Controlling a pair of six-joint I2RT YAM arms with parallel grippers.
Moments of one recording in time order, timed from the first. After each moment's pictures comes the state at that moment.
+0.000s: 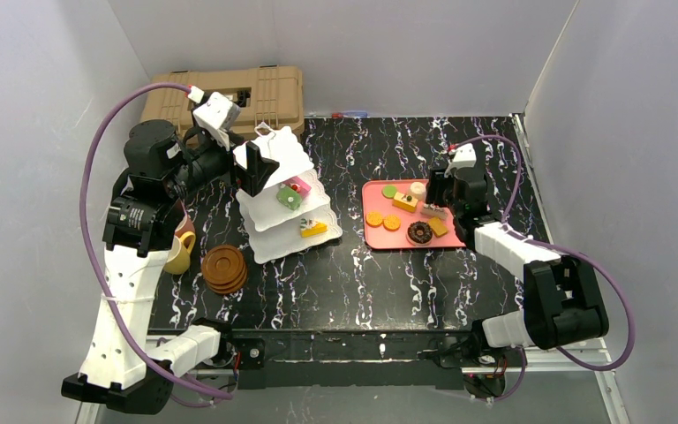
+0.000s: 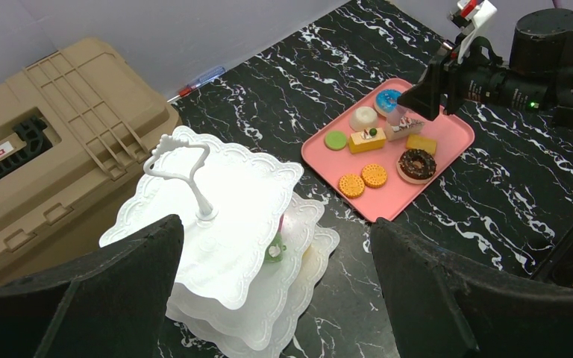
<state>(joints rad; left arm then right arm) -0.22 1.05 1.55 -0.73 0.46 0.12 0.26 1.37 0.67 0.32 0.10 0.09</state>
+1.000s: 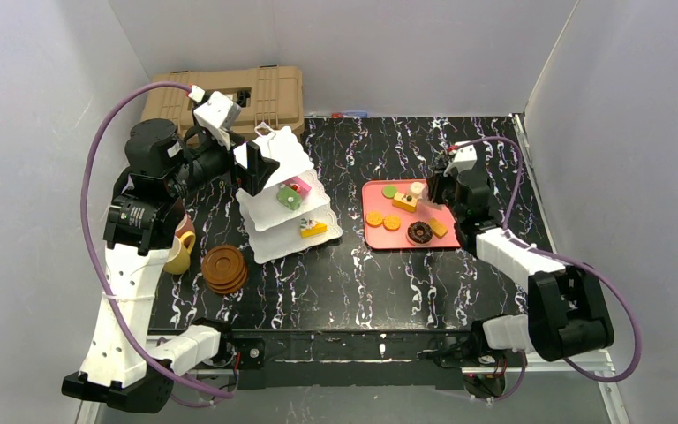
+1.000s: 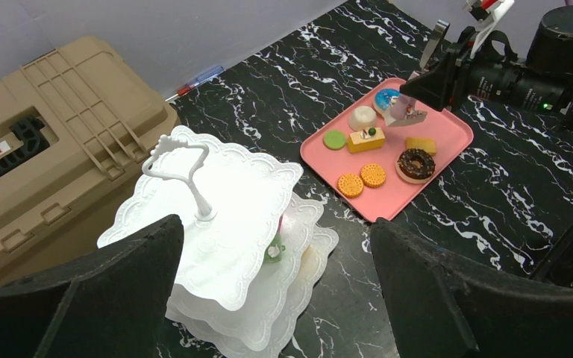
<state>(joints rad) -0.22 1.05 1.55 -0.73 0.46 0.12 0.27 1.32 0.62 0.43 0.06 0.07</state>
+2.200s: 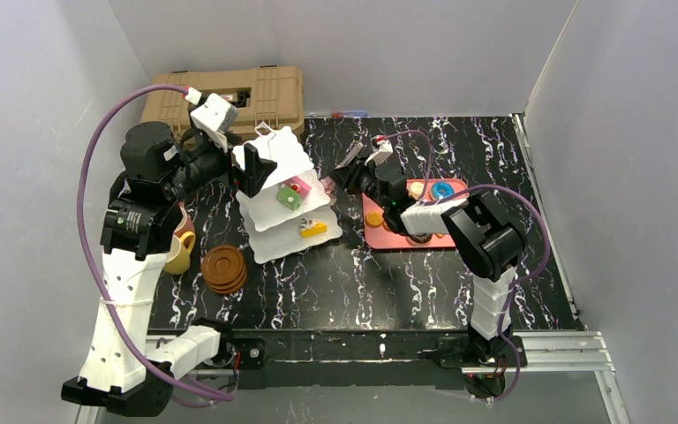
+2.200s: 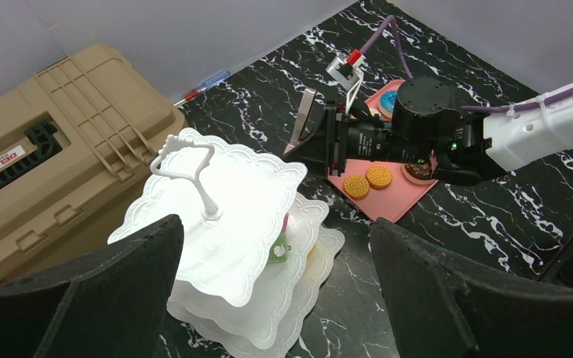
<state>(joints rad) -0.22 1.04 1.55 -0.73 0.46 0.14 0.64 1.94 1.00 0.84 -0.08 0.65</state>
